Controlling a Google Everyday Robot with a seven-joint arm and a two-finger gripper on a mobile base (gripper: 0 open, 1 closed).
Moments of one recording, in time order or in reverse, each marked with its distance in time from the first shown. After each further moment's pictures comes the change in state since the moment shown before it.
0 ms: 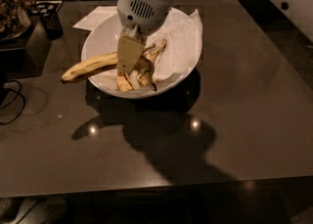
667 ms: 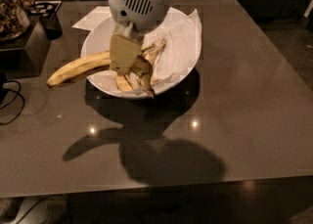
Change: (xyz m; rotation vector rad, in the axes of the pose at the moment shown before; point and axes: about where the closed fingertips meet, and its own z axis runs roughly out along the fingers) arm -0.008 0.041 -0.026 0.044 -0.013 -0.021
